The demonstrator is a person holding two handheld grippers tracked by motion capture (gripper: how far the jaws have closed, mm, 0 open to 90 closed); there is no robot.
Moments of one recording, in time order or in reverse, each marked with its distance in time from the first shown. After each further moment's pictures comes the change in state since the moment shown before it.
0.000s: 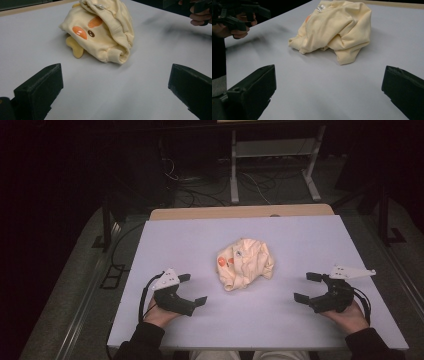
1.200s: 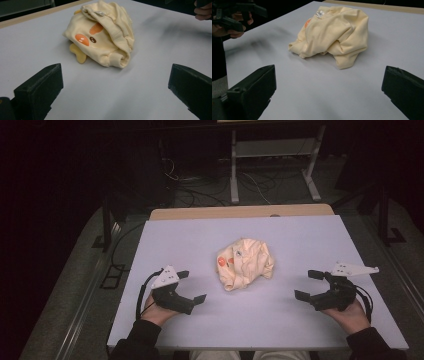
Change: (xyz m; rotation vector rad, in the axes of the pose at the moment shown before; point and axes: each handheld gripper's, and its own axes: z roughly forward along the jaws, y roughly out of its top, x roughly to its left) left arm -0.003 0.016 -0.007 0.014 0.021 0.050; right arm 0.006 0.013 -0.006 0.004 -0.022 0.004
